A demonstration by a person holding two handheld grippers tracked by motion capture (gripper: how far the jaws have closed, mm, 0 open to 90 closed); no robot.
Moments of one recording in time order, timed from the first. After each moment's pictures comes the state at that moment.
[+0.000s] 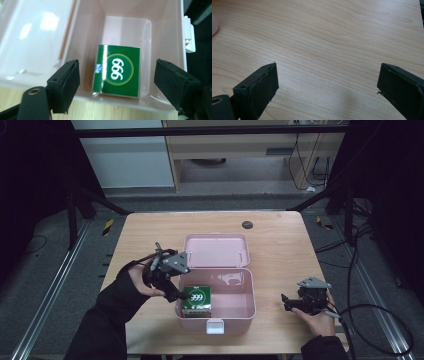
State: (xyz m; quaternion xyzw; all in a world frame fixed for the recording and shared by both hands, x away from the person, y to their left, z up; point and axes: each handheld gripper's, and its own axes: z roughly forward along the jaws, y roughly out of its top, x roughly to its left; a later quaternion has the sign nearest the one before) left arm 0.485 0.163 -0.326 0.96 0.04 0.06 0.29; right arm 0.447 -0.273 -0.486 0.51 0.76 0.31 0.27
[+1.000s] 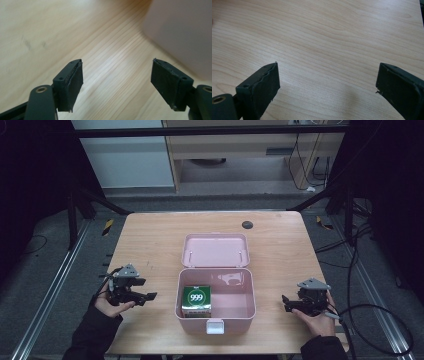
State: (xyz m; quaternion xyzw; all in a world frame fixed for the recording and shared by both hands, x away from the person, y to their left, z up) left arm 0.483 0.292 -0.441 0.87 0.36 0.11 0.33; right arm 0.446 -0.274 -0.492 0.51 0.76 0.30 0.27
